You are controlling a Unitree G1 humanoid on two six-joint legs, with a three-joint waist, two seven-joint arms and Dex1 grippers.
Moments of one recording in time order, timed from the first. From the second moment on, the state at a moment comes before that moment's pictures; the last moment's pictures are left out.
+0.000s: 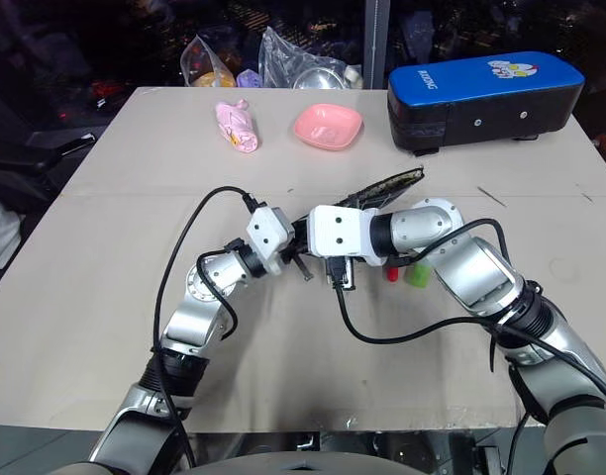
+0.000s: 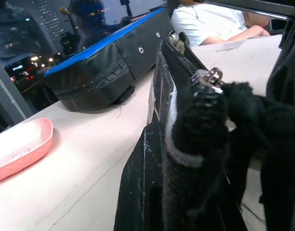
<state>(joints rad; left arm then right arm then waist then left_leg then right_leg) -0.36 0.29 -0.17 0.03 -0.10 -0.14 -0.67 -0.72 -0.56 0.46 -0.32 0.15 0.43 0.98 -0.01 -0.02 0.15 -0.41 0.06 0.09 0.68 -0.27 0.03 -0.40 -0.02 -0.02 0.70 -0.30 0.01</state>
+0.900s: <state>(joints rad) -0.39 0.31 -0.13 0.05 -0.11 -0.14 -0.67 -0.18 -0.37 0.05 -0.55 0.27 1.03 0.30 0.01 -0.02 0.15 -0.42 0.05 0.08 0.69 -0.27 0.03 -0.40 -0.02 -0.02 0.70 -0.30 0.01</state>
